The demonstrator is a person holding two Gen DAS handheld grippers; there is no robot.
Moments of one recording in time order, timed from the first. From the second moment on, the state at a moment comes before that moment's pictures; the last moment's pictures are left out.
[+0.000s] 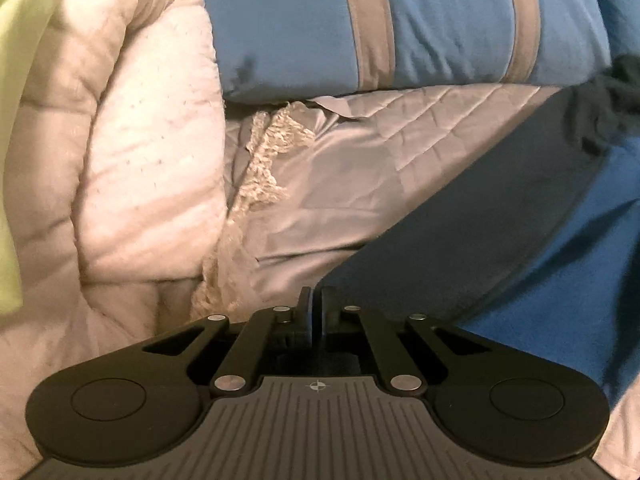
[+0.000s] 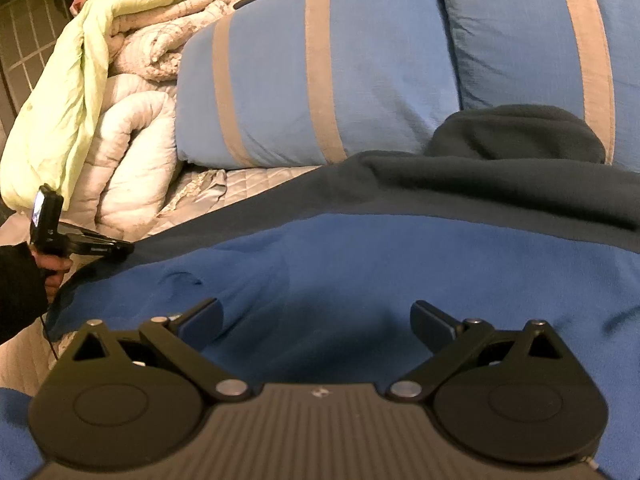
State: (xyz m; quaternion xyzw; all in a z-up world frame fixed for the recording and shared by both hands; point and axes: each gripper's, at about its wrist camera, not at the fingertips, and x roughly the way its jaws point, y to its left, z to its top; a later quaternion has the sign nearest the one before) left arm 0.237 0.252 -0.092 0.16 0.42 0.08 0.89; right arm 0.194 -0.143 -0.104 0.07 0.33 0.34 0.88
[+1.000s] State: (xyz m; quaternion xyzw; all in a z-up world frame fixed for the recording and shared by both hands) left arm 0.212 0.138 0.208 -0.02 0.13 -0.01 0.99; right arm 0.260 -0.285 0.121 0.08 0.18 0.15 0.97
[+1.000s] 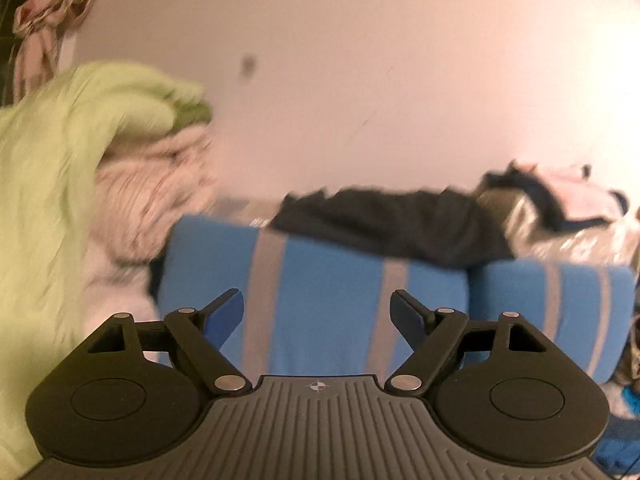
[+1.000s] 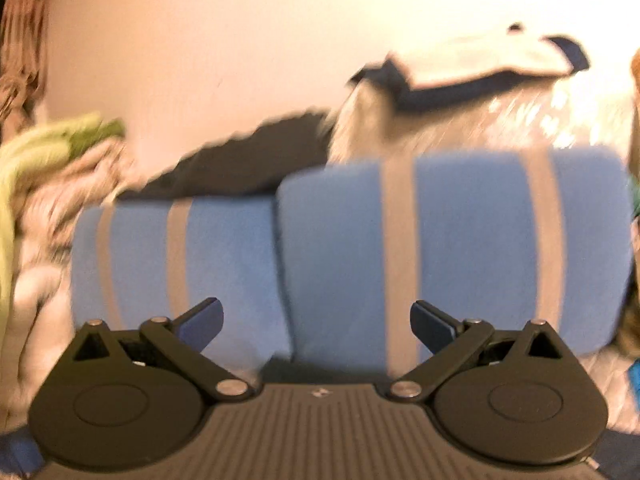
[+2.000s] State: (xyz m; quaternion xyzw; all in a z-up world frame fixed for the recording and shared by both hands) left arm 0.317 0.018 0.058 0.02 0.25 -0.10 0.96; right arm 0.329 -0.359 0.085 -0.07 0.22 0.09 0.97
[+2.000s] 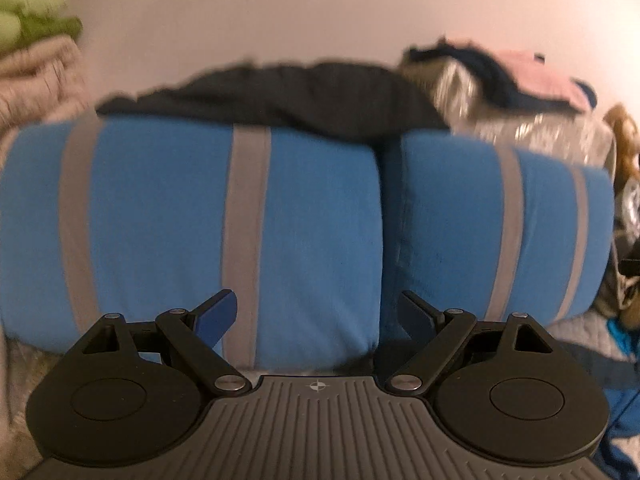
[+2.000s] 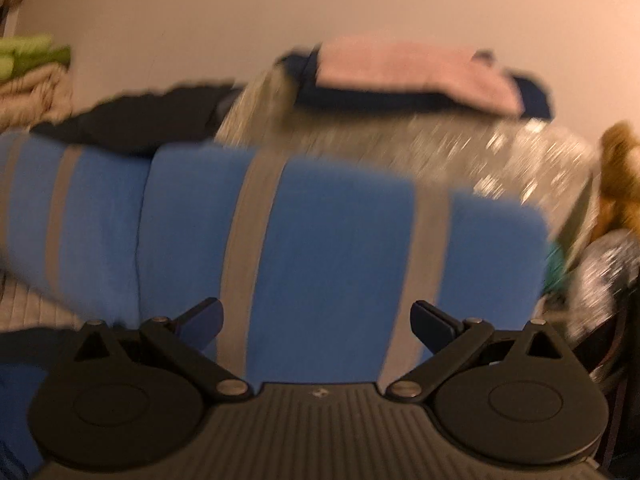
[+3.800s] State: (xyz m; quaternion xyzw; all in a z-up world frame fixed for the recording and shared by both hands) left arm 0.369 -0.024 -0.055 0.13 0.29 -0.16 0.94; right arm 0.393 -0.209 -0.085 -0.19 0.27 0.18 0.93
